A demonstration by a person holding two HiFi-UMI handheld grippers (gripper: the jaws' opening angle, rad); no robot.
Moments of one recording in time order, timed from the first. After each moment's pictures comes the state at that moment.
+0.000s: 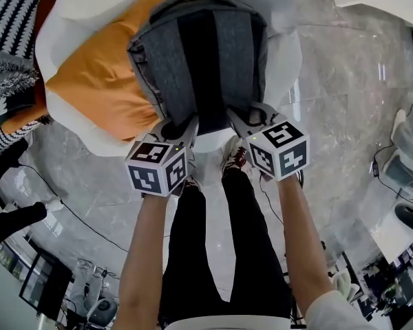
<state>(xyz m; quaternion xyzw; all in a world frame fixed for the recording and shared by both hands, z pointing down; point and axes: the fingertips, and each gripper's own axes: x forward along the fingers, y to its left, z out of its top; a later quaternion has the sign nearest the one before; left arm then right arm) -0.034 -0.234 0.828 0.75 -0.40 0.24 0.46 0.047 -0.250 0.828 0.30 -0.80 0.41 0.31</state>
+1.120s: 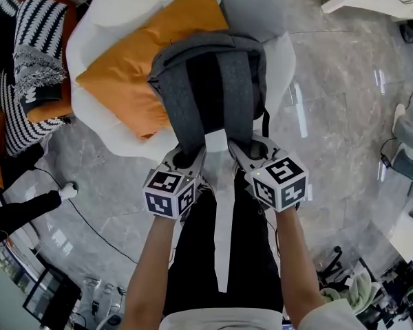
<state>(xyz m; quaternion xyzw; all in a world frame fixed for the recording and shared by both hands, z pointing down) -0.053 -0.125 0.768 0.79 -0.37 0.25 0.42 0.021 -0.142 0.742 0.34 -0.81 0.41 0.26</state>
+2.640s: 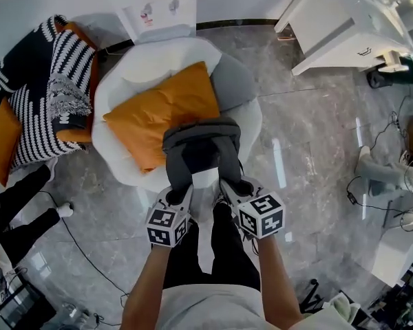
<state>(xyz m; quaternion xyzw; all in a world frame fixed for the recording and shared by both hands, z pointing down) -0.057 -0.124 0.601 0.80 -0.43 0.20 0.36 0.042 -0.141 0.570 0.37 -0.81 0.38 0.26</state>
